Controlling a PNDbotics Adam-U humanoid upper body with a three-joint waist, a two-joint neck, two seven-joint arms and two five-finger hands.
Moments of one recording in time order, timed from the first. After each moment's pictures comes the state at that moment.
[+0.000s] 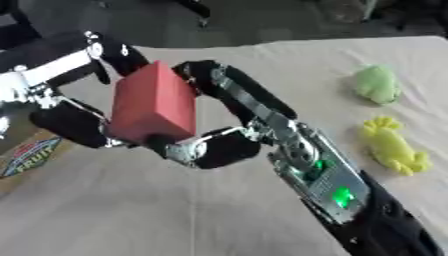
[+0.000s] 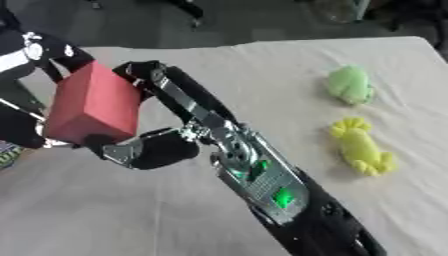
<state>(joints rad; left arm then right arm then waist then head) -0.88 0.75 -0.54 -1.91 -0.24 0.44 -0.42 -0.63 -0.23 0.50 -1.94 0.18 0.26 0.08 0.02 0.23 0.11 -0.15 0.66</state>
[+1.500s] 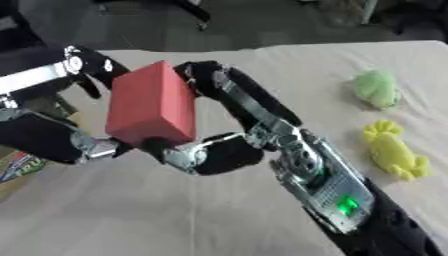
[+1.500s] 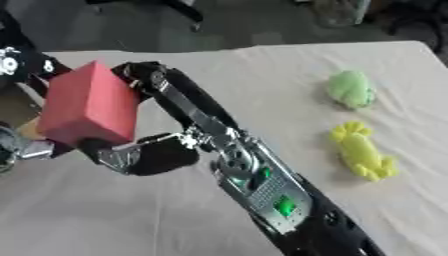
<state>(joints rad) -0.82 0.79 -0.46 -1.97 -0.17 0.39 -0.54 -0.63 -0.24 0.50 -1.97 0.18 0.26 0.06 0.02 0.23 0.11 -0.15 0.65</state>
